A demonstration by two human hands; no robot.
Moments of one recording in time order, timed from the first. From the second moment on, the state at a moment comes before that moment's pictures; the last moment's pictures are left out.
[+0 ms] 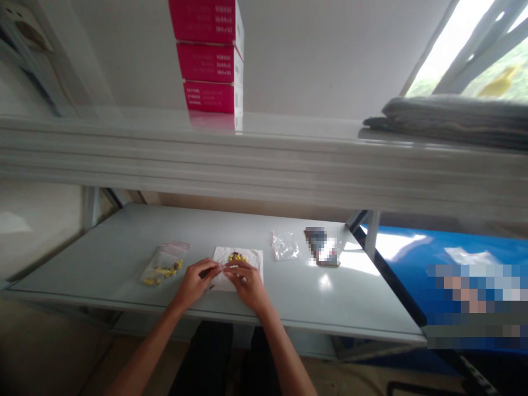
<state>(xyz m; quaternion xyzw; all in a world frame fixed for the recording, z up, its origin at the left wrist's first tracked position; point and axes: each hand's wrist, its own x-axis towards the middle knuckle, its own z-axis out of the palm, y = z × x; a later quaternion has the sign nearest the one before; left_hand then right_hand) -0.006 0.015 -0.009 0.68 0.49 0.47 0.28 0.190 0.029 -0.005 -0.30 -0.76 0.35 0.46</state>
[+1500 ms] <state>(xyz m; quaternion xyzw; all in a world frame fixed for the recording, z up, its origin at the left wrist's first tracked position) -0.008 0.015 -0.012 0.64 0.51 0.47 0.35 0.190 0.030 -0.006 -0.31 -0.77 0.32 0.45</state>
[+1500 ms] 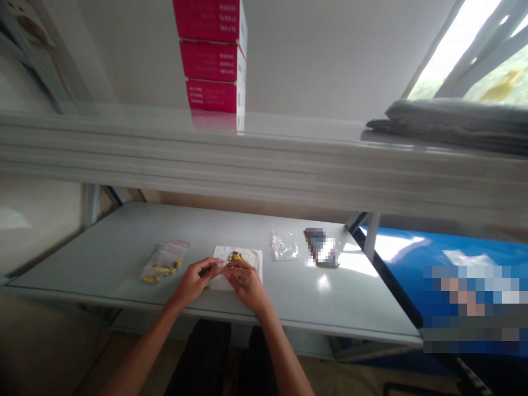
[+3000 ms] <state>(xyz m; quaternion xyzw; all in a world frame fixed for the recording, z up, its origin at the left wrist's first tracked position) -0.004 0.012 -0.004 0.70 0.47 0.44 0.29 0.188 0.027 -0.009 -0.32 -0.77 0.31 0.46</state>
